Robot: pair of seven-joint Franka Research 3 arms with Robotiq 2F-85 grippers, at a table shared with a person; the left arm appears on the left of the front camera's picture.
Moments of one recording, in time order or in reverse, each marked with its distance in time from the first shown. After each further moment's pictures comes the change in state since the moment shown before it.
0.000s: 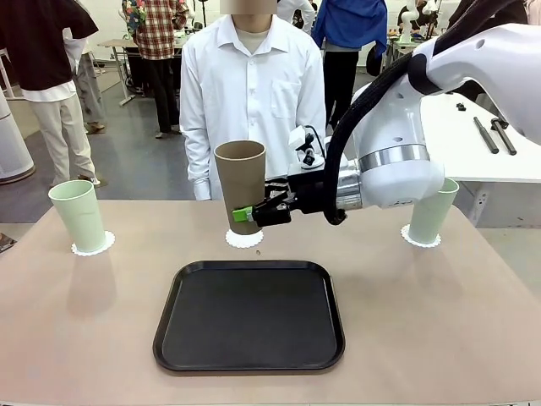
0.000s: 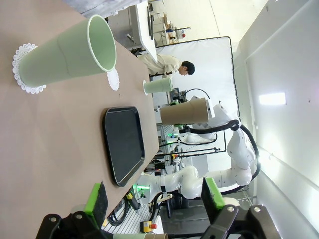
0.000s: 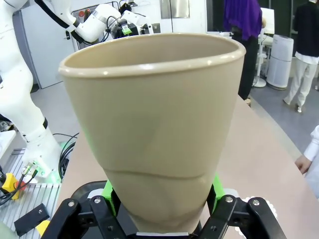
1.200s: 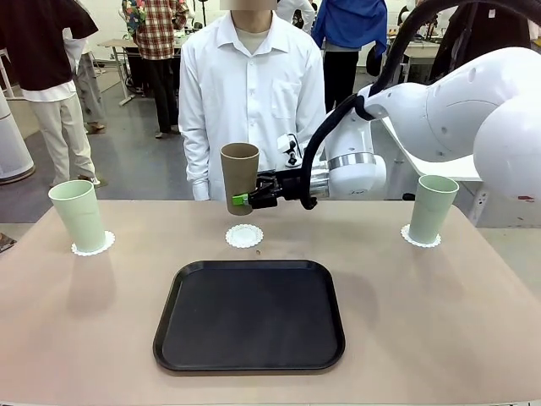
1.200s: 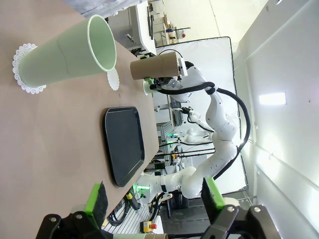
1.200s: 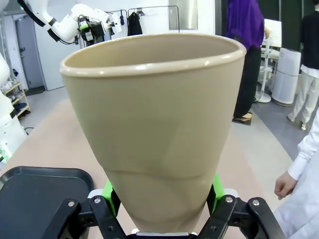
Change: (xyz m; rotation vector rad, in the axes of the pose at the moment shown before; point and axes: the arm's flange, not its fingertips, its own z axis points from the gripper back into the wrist) left arm 0.000 0.000 0.000 0.000 0.000 0.000; right arm -0.056 -0.191 -0.062 0.075 -0.080 0.042
